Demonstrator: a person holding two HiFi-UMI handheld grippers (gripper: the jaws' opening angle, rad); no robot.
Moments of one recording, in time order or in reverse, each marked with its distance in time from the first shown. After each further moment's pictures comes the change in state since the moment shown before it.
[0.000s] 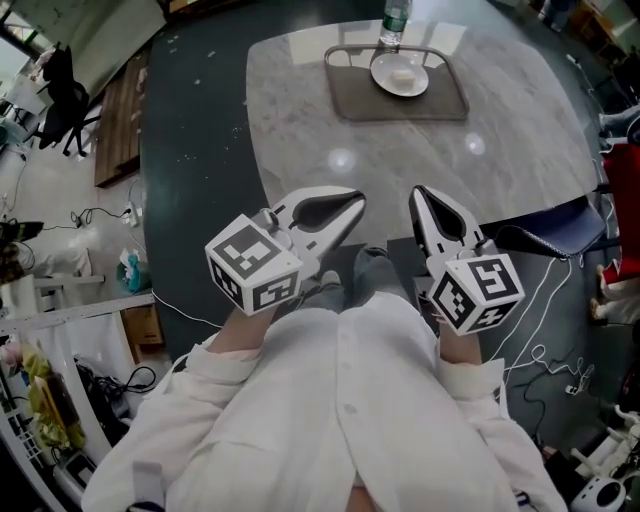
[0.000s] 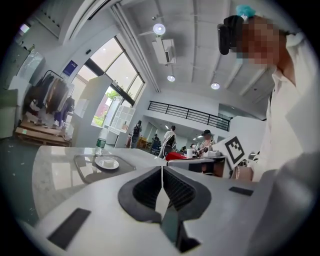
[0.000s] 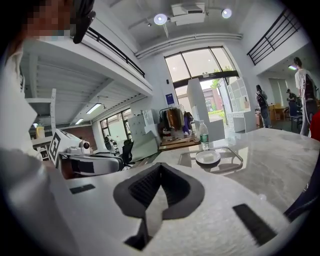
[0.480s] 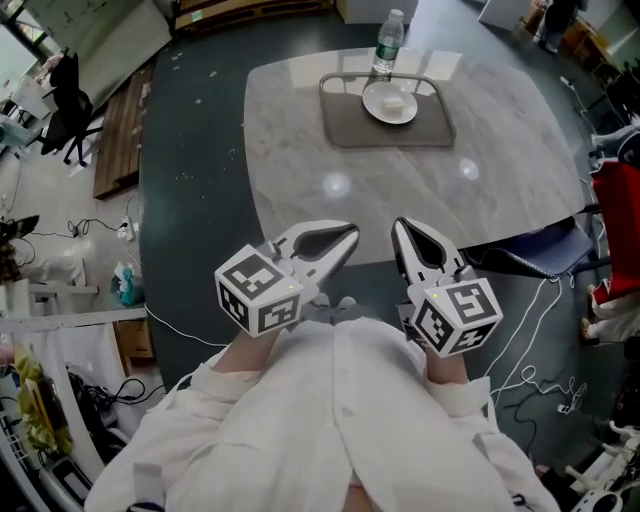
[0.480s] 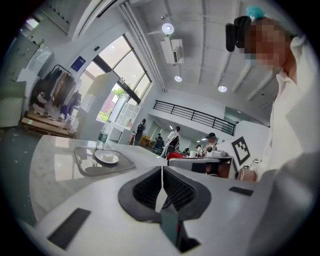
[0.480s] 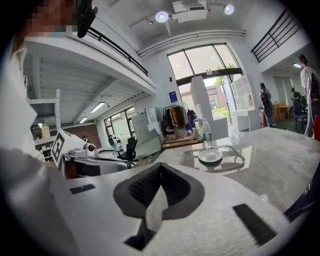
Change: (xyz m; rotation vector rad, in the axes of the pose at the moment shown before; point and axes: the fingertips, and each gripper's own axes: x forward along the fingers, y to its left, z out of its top) left arm 0.011 -0.013 -0.011 -0.077 0.011 0.036; right arm -0.011 0.006 -0.003 -0.011 0.026 0.043
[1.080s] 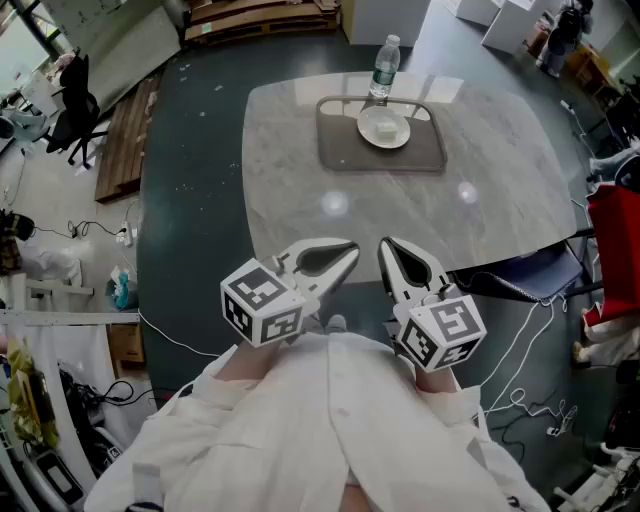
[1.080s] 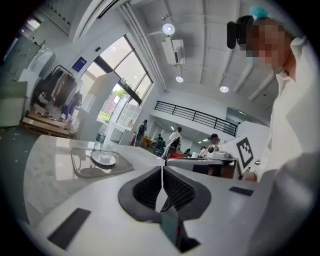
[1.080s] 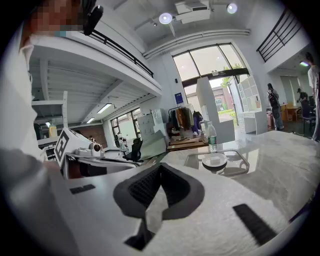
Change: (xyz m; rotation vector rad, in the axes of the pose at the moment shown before) left arm 0.023 -0.016 0.010 -0.008 -0.012 0.016; right arm -0.008 -0.001 0.014 -0.038 -0.019 0.072
